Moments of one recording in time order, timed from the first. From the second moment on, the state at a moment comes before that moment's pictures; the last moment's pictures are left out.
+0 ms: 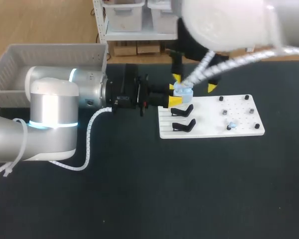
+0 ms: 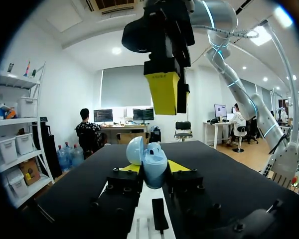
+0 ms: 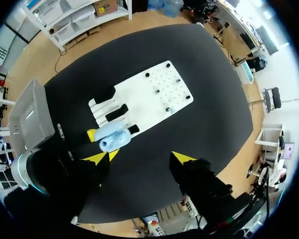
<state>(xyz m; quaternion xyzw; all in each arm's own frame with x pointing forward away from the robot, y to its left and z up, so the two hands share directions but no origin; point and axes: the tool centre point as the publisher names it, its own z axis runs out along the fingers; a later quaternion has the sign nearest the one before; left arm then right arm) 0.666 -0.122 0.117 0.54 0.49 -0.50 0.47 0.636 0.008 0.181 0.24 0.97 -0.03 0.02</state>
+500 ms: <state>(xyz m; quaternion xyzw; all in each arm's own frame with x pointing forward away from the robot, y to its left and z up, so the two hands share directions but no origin) 0.666 -0.121 0.117 0.54 0.49 -0.50 0.47 0.611 -0.076 0.141 0.19 0.98 0.00 0.08</state>
